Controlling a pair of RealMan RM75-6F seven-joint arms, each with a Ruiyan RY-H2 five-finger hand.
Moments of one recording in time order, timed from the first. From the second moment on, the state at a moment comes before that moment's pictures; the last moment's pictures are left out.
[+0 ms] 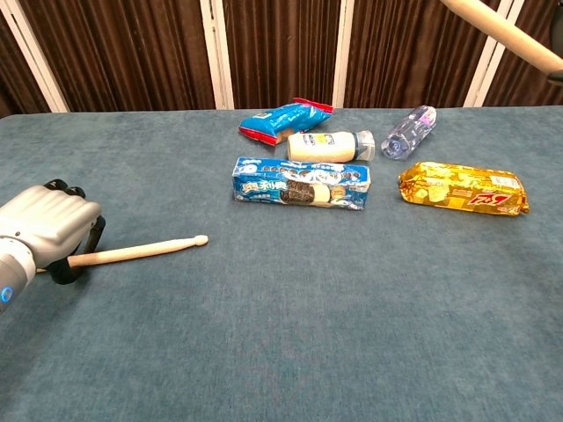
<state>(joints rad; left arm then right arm) -0.58 -1.85 -0.11 -1.40 0.79 1.44 1.18 0.49 -1.06 0.22 -1.70 -1.39 1.19 0.10</state>
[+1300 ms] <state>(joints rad) -0.56 -1.89 -0.12 -1.31 0.80 1.43 1.25 0.51 -1.05 0.23 -1.74 -1.36 1.18 0.04</state>
